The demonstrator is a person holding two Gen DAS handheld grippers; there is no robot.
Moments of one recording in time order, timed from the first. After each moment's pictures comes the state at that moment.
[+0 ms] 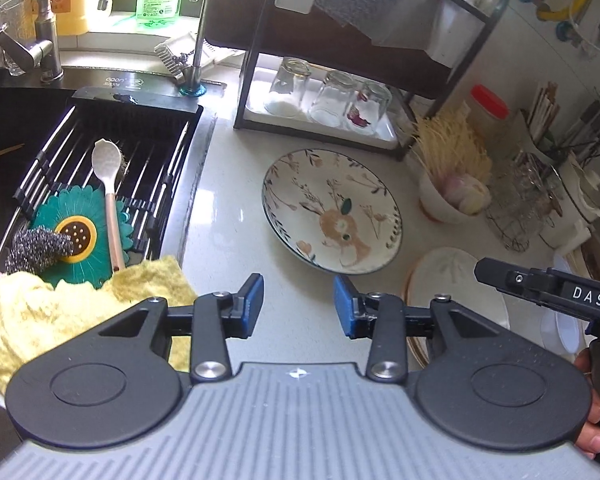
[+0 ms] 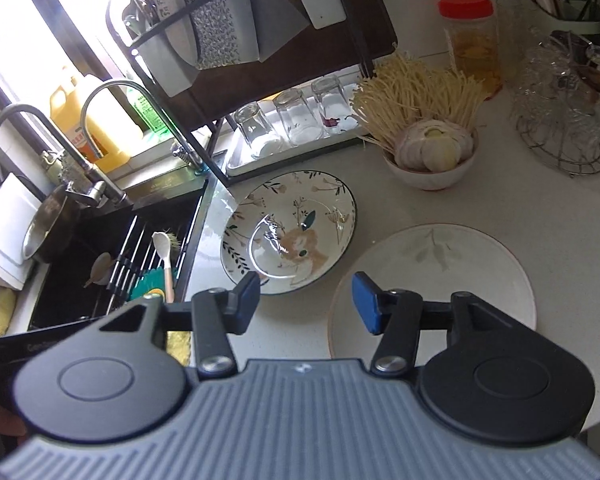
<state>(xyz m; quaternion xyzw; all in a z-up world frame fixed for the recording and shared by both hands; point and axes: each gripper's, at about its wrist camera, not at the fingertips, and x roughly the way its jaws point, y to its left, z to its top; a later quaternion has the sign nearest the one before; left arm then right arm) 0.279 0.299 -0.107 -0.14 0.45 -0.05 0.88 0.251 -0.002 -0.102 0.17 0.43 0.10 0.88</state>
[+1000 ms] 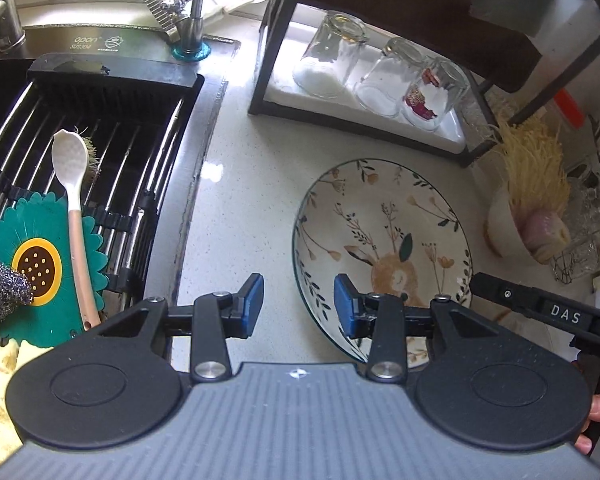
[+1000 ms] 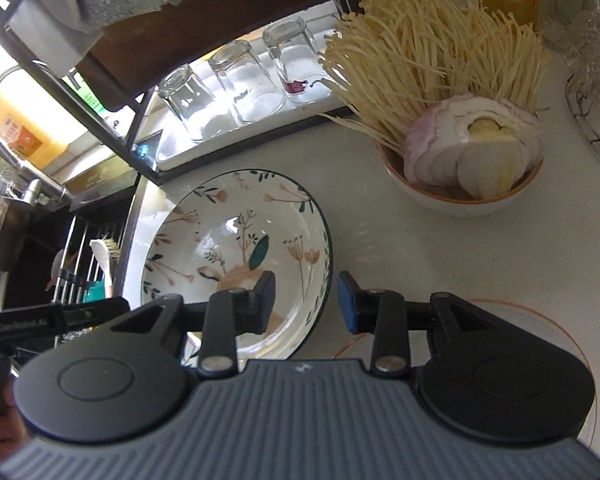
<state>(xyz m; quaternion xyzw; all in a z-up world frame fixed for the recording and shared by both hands) 0.417 0.317 -0.175 -0.16 0.53 -0.03 0.83 0.378 0.000 -0.185 0.16 0.51 0.09 0.84</state>
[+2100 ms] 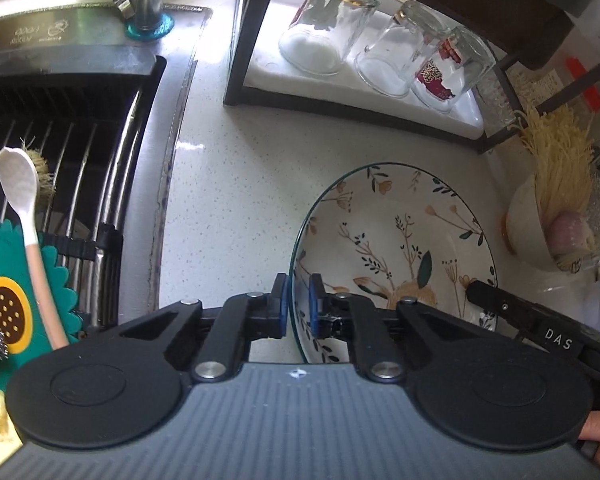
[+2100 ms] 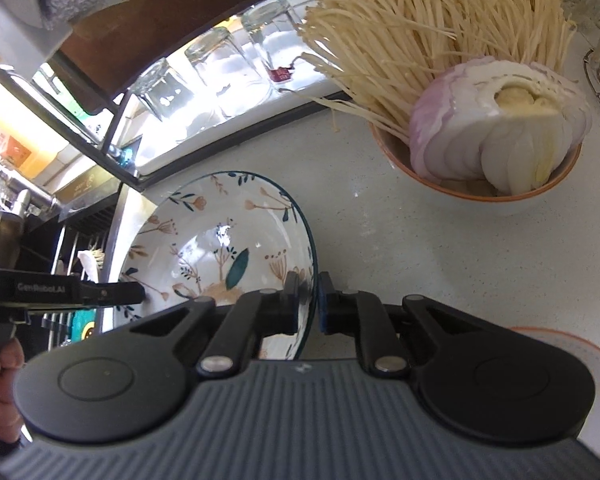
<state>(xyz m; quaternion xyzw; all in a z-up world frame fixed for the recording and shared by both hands) 0.477 0.316 -0.211 -0.14 0.58 -0.07 0.80 0.392 0.003 -0.215 0.18 0.50 0.08 0.84</state>
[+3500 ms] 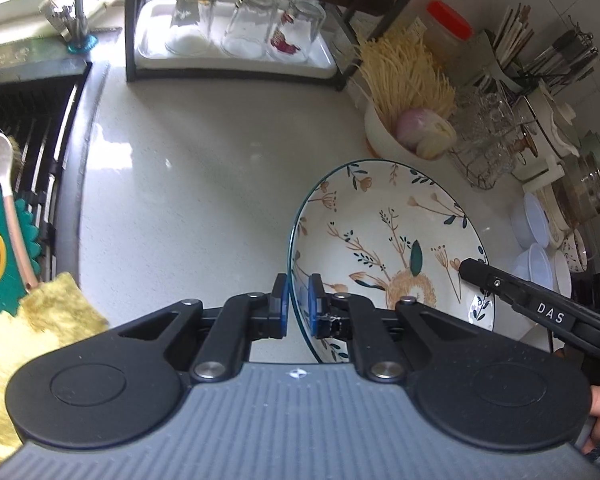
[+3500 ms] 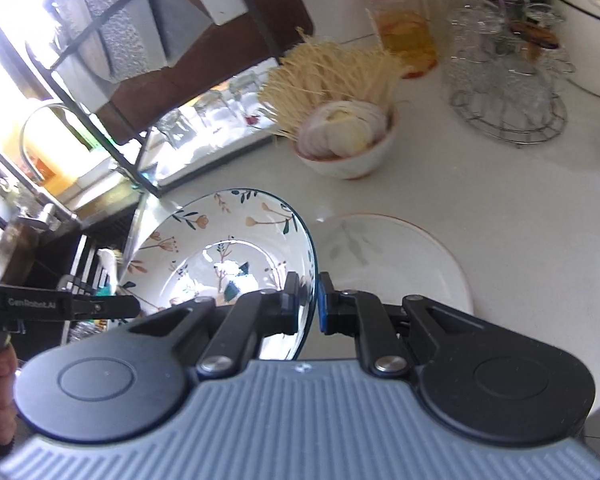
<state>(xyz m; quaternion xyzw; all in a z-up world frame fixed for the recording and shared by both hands) 0.351 0.238 -0.141 -0.12 0.55 -0.16 0.81 0.250 -0.054 -0.139 0.18 0.44 0.03 0.88</state>
